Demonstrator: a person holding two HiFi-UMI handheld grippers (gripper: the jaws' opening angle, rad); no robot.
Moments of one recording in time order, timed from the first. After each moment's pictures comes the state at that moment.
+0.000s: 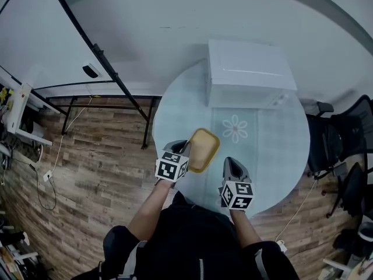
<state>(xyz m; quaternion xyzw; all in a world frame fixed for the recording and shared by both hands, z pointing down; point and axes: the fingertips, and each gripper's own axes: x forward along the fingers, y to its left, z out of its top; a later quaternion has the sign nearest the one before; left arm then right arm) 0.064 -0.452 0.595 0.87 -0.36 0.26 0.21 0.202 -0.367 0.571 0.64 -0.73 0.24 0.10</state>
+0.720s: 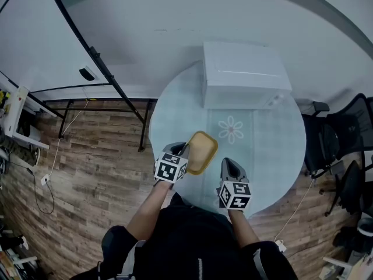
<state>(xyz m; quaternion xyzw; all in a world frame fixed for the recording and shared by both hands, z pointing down) 0.071 -0.447 0.600 0.87 -0.35 0.27 0.20 0.204 -0.364 0.569 0.64 -0.72 0.24 0.10</state>
